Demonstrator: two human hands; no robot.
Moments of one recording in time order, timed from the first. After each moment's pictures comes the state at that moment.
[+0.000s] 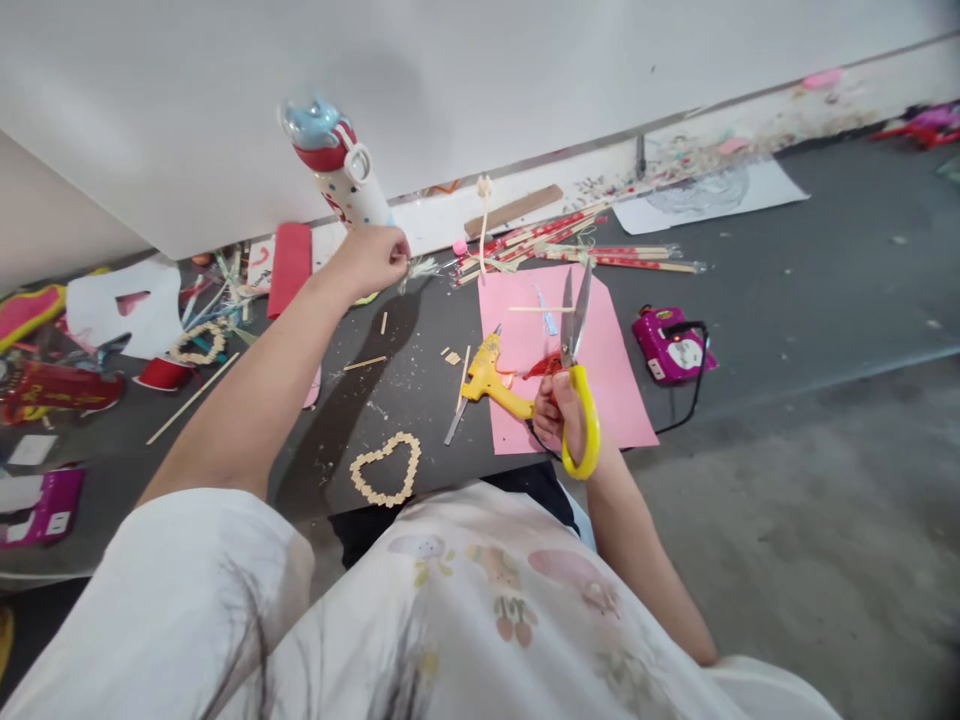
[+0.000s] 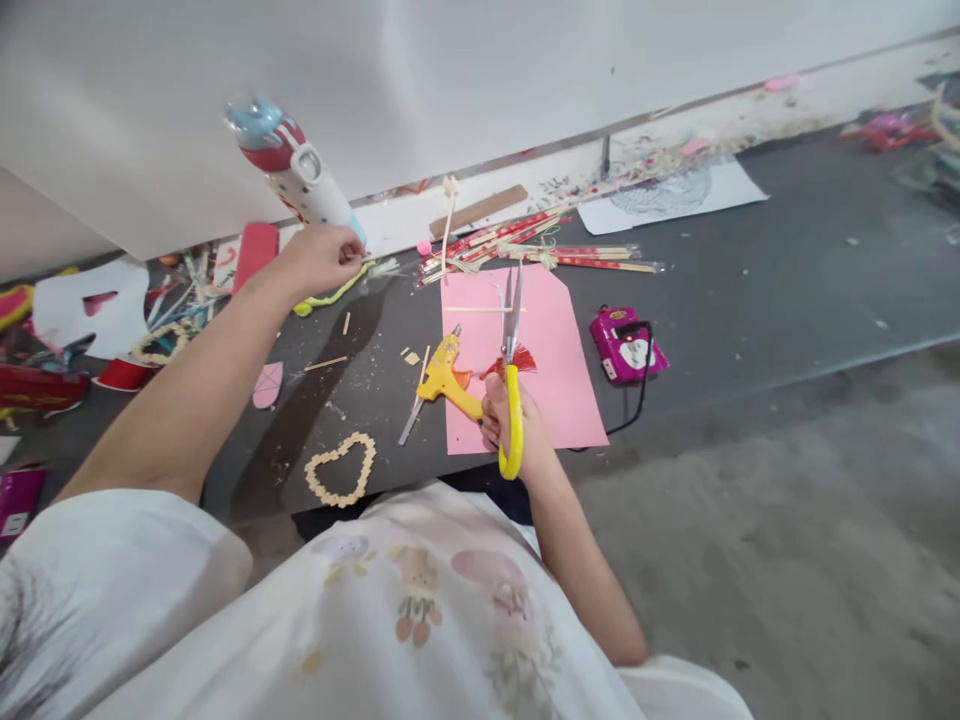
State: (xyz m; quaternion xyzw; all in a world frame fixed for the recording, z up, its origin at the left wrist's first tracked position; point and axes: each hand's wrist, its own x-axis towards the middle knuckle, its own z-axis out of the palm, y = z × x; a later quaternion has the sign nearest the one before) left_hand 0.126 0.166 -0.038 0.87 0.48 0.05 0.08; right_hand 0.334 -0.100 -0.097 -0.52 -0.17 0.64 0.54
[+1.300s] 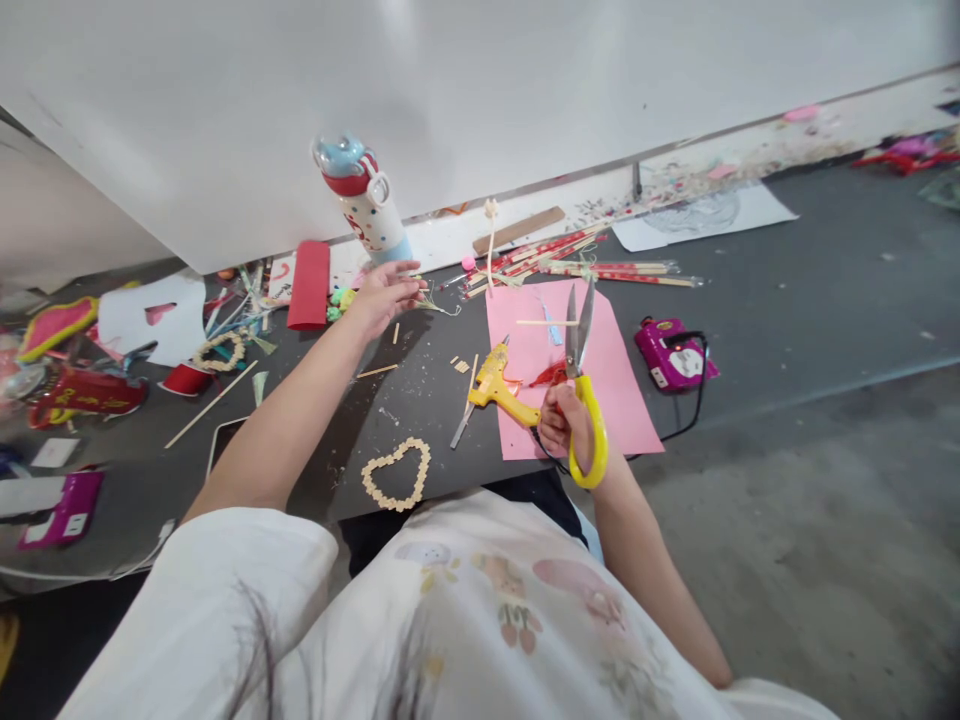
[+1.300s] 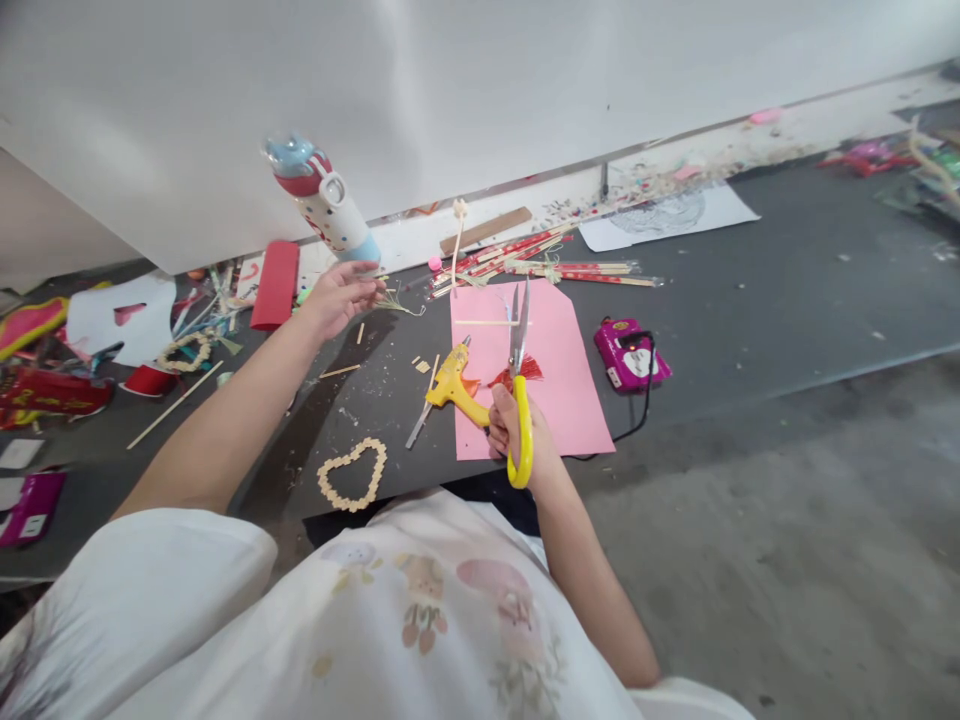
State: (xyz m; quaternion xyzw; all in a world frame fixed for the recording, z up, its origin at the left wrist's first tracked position) left_hand 0.112 0.139 -0.074 0.56 0.47 0.35 0.59; right_hand 0.327 -0.100 -0.093 -0.54 -0.14 0.64 0.53
